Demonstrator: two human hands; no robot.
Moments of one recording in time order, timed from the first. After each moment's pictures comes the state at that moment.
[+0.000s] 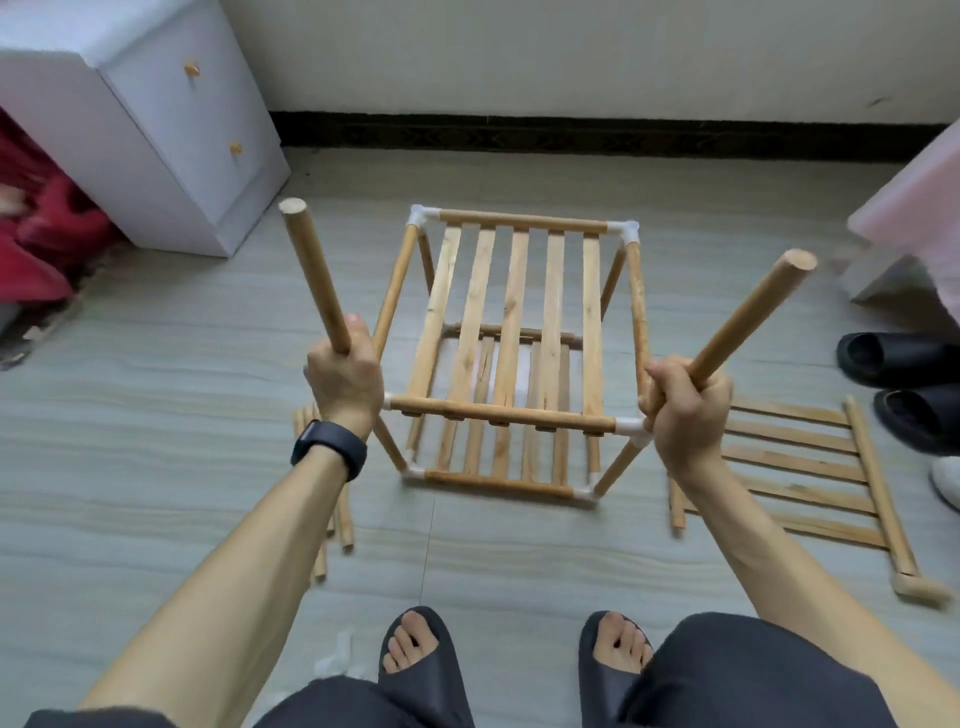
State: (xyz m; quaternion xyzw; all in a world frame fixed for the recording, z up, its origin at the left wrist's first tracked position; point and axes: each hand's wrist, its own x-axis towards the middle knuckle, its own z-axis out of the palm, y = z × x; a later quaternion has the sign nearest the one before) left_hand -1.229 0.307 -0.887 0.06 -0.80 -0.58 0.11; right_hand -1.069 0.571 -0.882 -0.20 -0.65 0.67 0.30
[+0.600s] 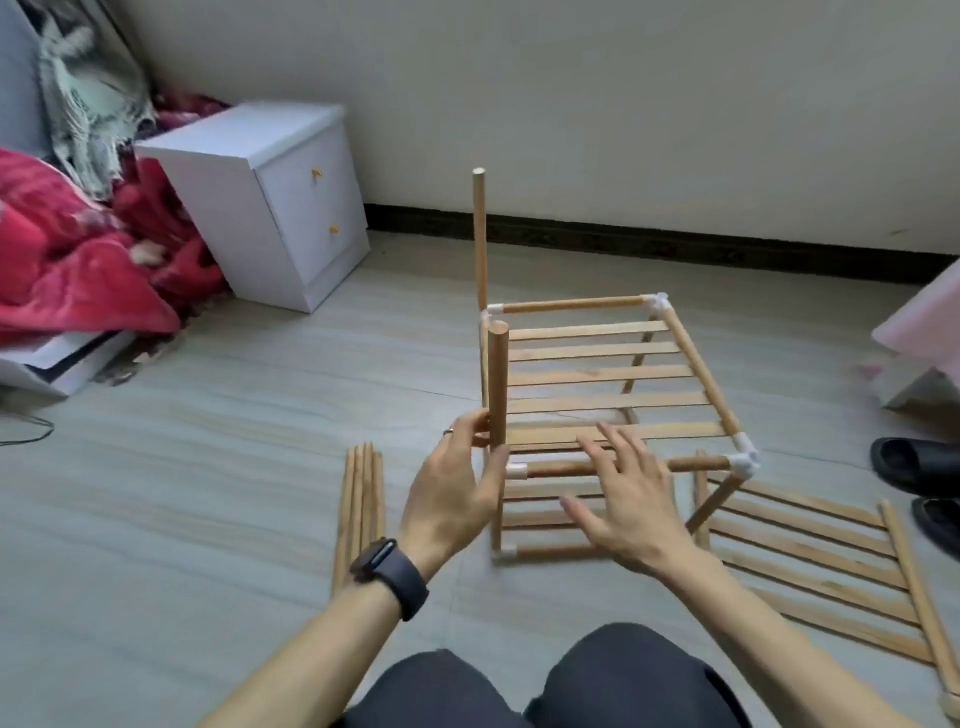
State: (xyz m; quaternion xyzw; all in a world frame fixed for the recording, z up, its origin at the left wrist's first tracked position) left_hand -1.110 0.296 -0.851 -0.22 -0.87 -0.45 0.02; right_hand -1.055 0.529 -0.904 -0.05 -0.99 0.13 0.02
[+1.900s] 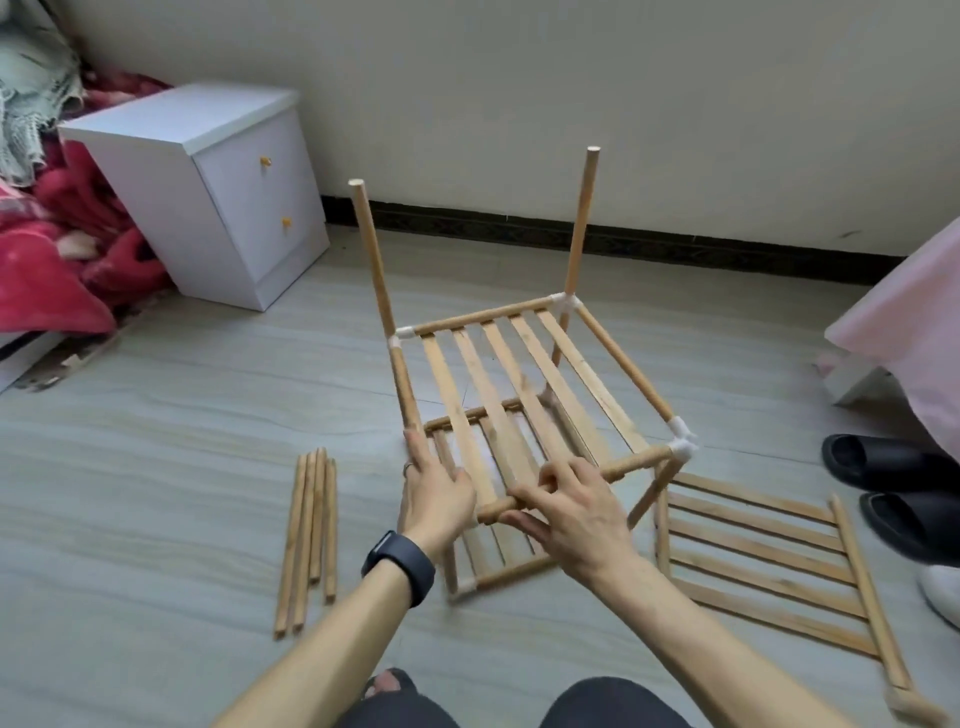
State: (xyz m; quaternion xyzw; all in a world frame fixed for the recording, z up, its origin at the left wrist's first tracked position) left_hand -1.142 0.359 -0.918 0.07 -0.89 -0.42 -0.14; right_hand -1.059 0.528 -0.905 0.07 -0.98 0.11 0.15
